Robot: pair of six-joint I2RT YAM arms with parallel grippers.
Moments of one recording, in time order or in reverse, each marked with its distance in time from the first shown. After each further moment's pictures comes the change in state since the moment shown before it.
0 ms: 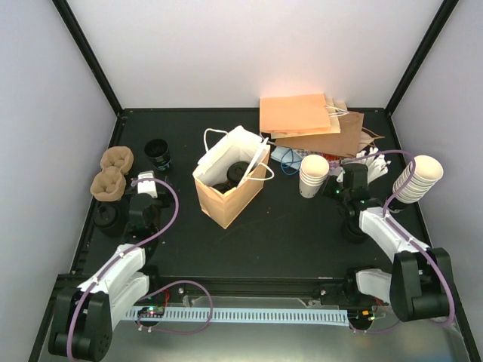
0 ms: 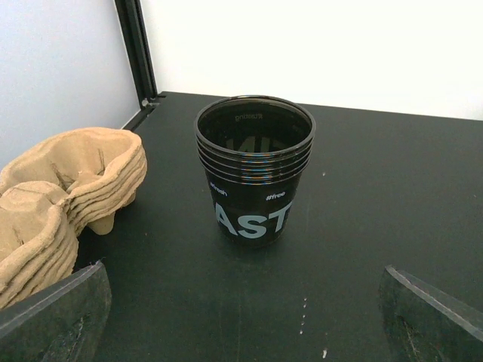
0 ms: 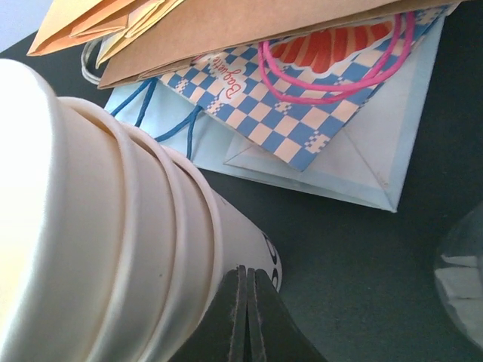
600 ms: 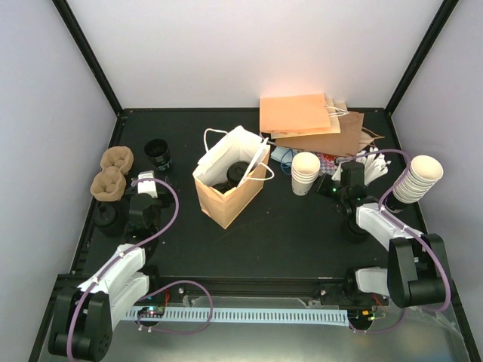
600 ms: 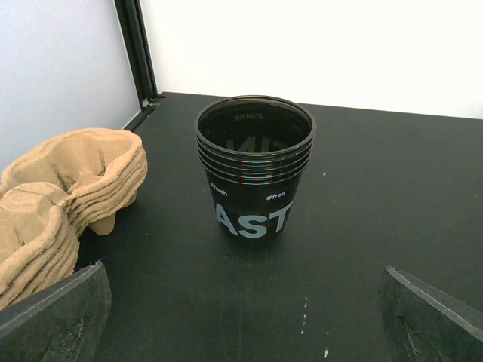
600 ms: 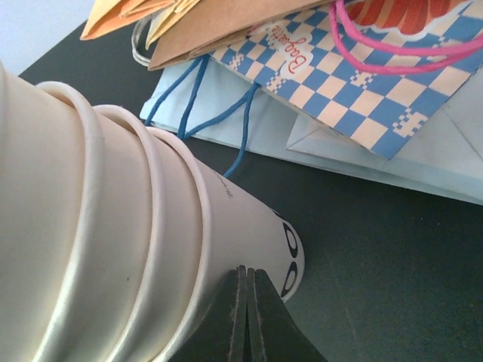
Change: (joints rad) left arm 0.000 0.000 0.000 0.000 0.000 0.008; right arm 0.000 0.091 0.000 0.113 -0.158 0.071
